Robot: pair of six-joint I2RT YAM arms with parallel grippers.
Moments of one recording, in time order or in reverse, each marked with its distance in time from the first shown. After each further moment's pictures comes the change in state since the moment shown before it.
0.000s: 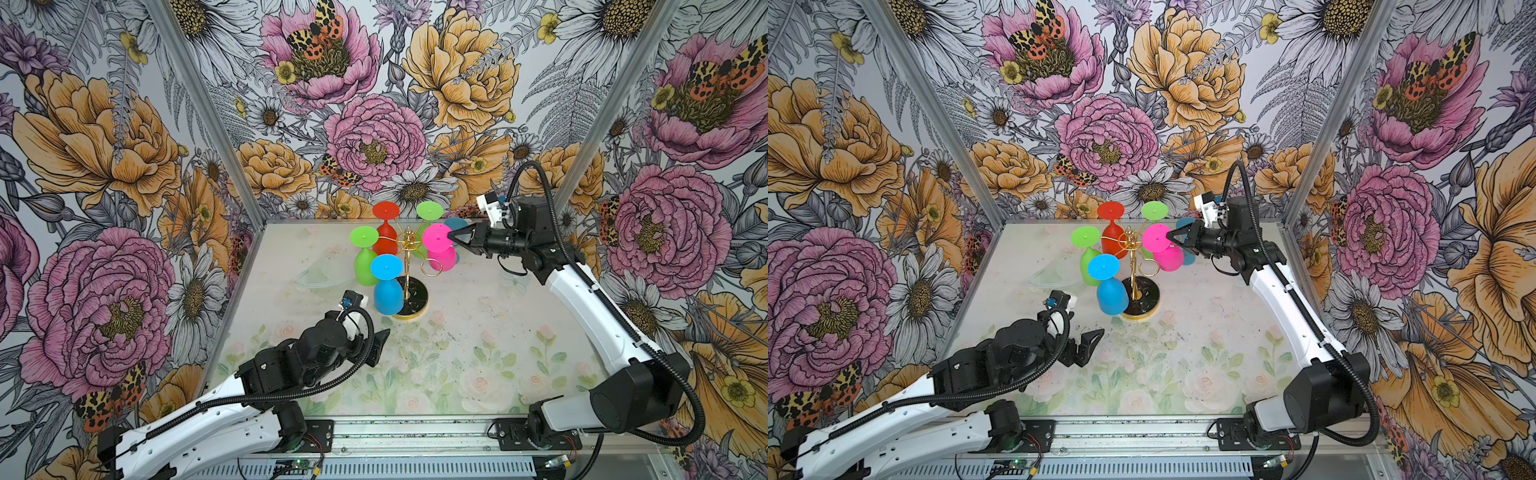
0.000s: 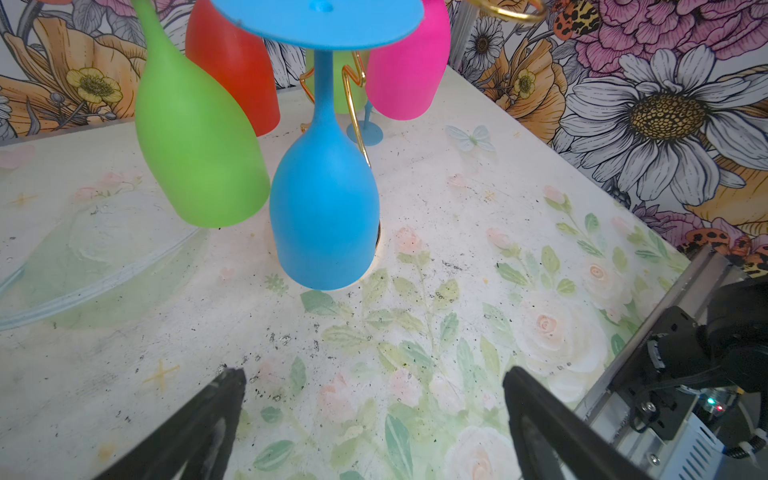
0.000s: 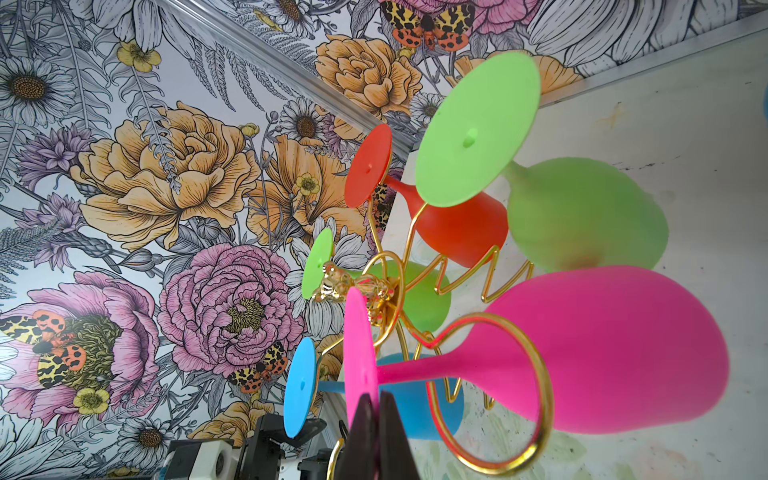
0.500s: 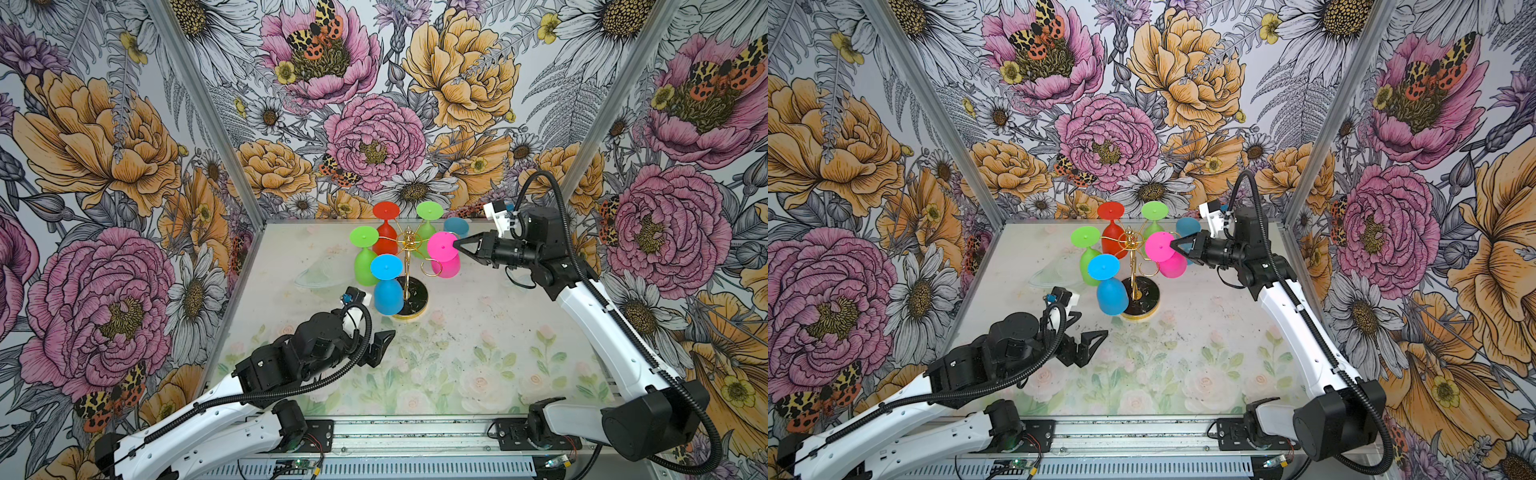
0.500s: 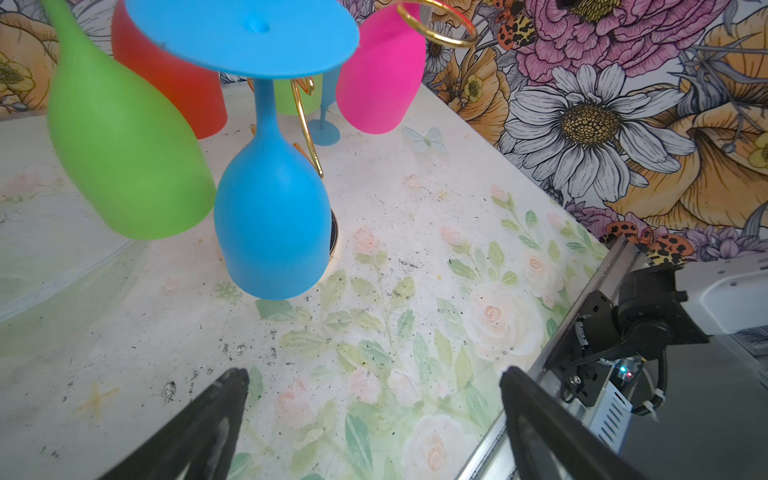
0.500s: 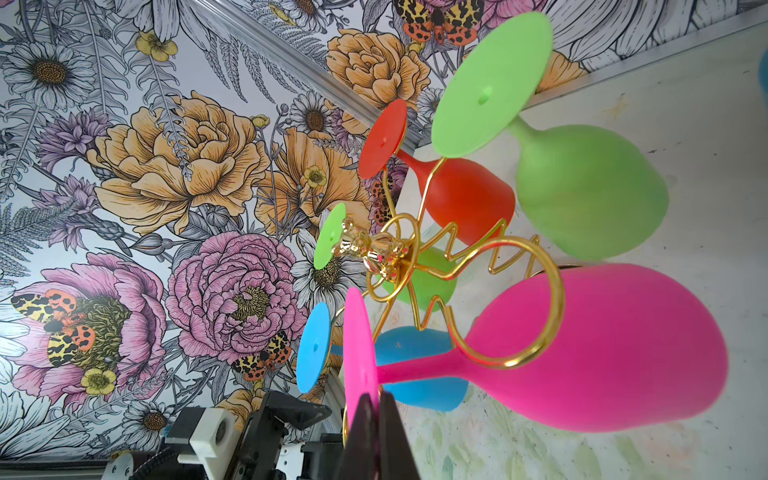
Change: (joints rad) left arm 0.053 0.011 0.031 0.028 0.194 0.000; right arm 0.000 -0.137 -0.113 0.001 -0.003 0.000
